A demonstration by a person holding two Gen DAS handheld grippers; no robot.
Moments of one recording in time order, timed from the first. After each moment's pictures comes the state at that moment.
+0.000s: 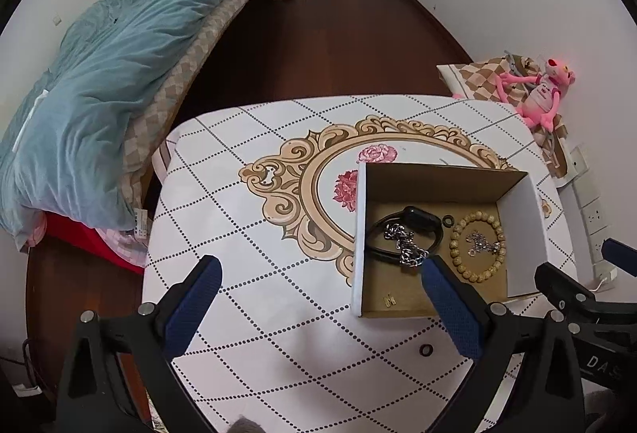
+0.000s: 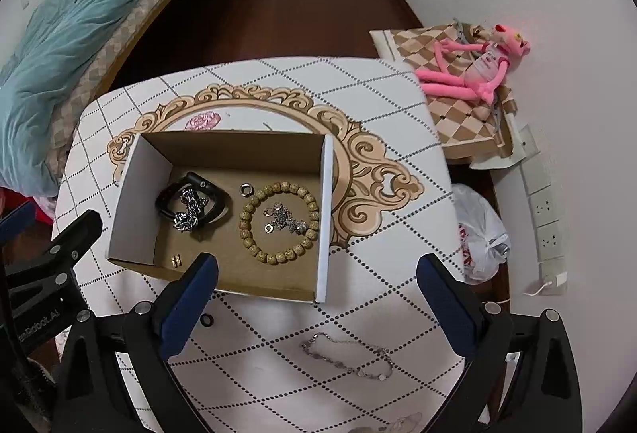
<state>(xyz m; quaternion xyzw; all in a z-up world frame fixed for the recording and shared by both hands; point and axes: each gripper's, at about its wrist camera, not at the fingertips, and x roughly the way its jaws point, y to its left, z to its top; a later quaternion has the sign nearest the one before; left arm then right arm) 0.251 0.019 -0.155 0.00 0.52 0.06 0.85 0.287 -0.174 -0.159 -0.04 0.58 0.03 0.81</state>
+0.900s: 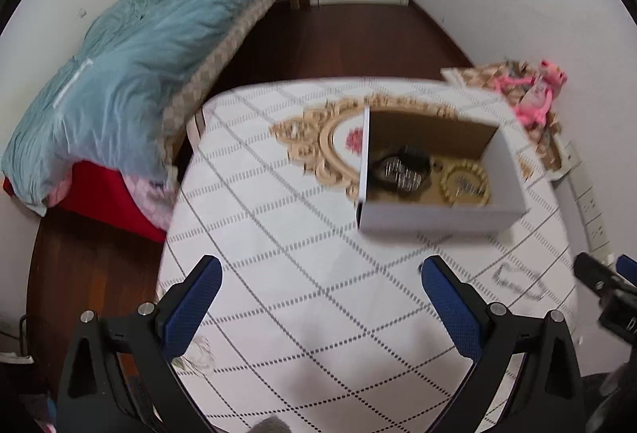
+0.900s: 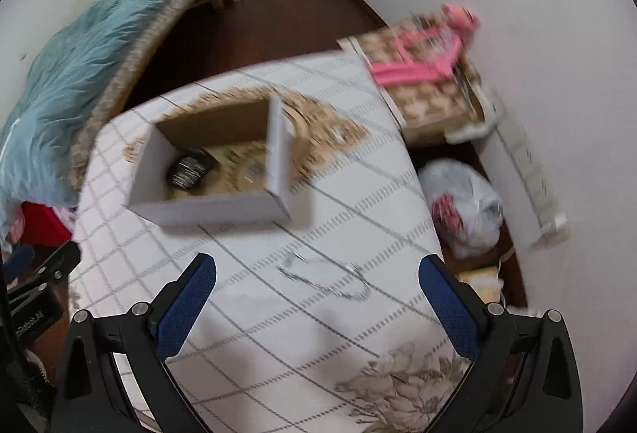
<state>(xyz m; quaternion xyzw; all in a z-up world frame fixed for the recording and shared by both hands) 0.158 0.010 -0.154 0.00 0.50 0.09 0.86 0.186 -0.244 -0.148 0.04 0.55 0.00 0.83</state>
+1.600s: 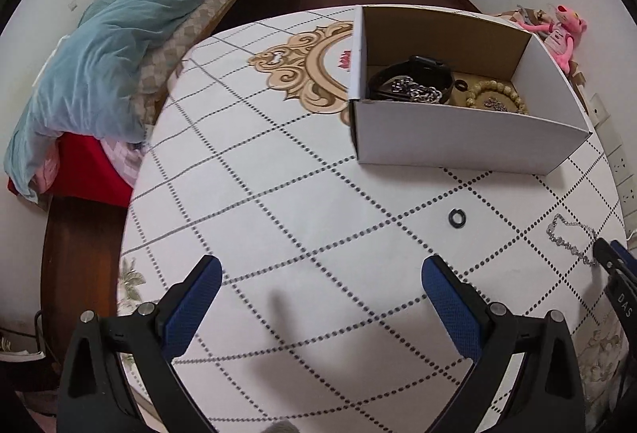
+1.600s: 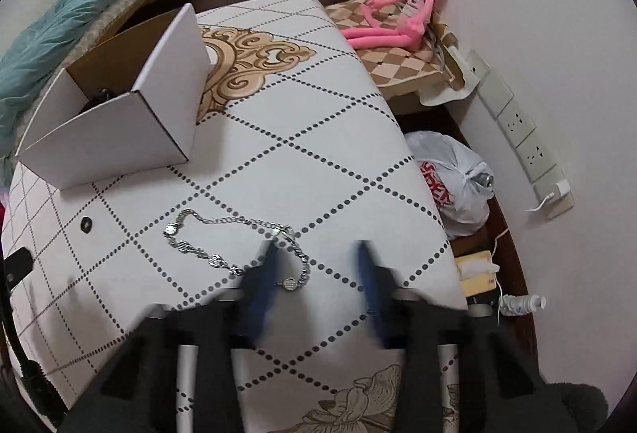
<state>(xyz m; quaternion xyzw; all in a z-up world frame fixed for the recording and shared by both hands) 0.164 -0.007 -0.230 0.02 0.55 0.10 0.83 0.180 -0.267 -0.253 0.02 0.55 -0.04 0.83</state>
